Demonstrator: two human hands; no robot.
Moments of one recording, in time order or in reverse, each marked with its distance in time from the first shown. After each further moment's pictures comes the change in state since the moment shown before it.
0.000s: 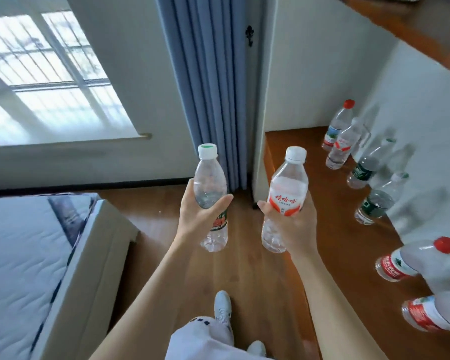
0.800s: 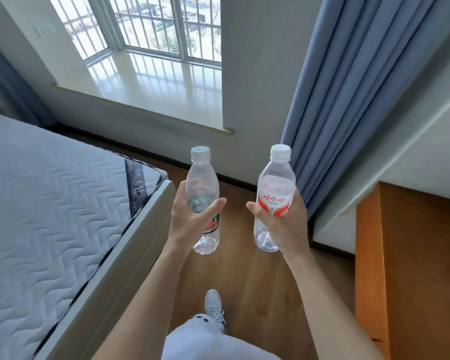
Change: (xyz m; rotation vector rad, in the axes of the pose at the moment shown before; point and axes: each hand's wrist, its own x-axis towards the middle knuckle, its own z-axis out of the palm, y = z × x) left_hand 0.081 -0.058 -0.210 0.026 0.467 -0.037; right_hand 0.045 -0.040 0.276 0.029 -0.480 0.002
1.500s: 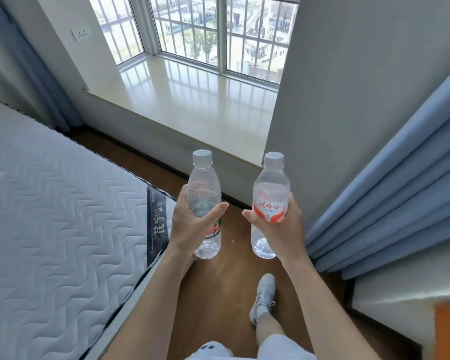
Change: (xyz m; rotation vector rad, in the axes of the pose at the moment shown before) left_hand 0.283 -0.030 -0.075 0.010 0.134 0.007; right_hand 0.235 -0.032 0.214 -0.116 -0.165 -0.098
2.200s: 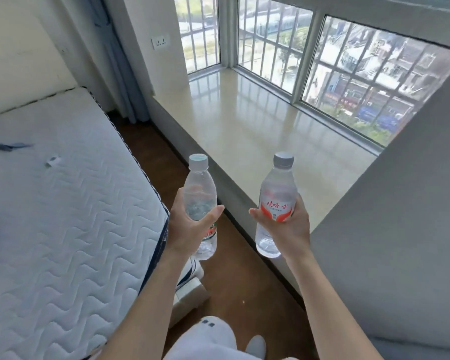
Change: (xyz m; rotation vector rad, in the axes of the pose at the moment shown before) left_hand 0.294 -0.010 0.047 0.191 0.436 -0.055; right_hand 0.362 -0.004 0.113 0.145 -0.359 0.016
